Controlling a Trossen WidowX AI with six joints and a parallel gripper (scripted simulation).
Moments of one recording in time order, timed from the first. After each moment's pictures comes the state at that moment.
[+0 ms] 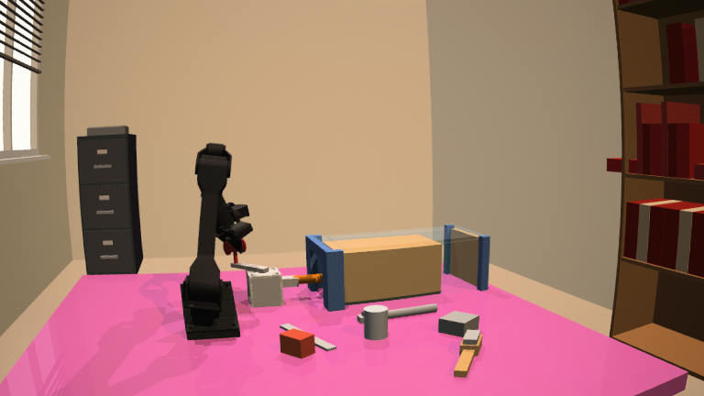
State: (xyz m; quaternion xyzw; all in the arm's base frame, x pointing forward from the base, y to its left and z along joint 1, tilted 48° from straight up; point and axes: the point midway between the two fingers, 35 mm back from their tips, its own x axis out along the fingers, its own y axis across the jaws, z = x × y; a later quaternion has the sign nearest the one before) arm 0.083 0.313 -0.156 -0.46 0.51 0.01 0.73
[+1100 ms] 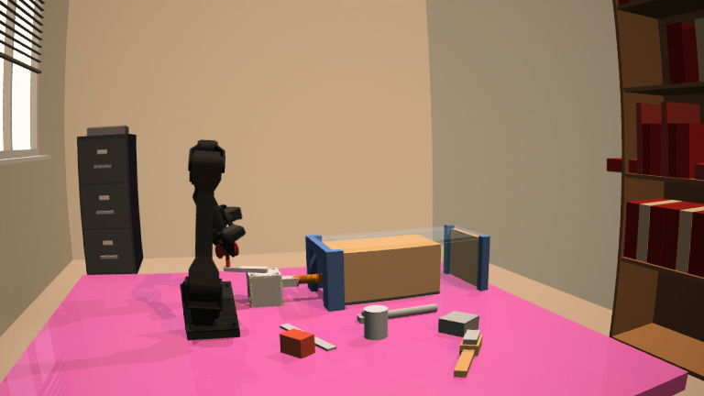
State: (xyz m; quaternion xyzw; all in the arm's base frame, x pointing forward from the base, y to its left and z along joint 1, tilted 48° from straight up) arm 0.059 0.279 -0.126 -0.46 0.51 0.01 0.72
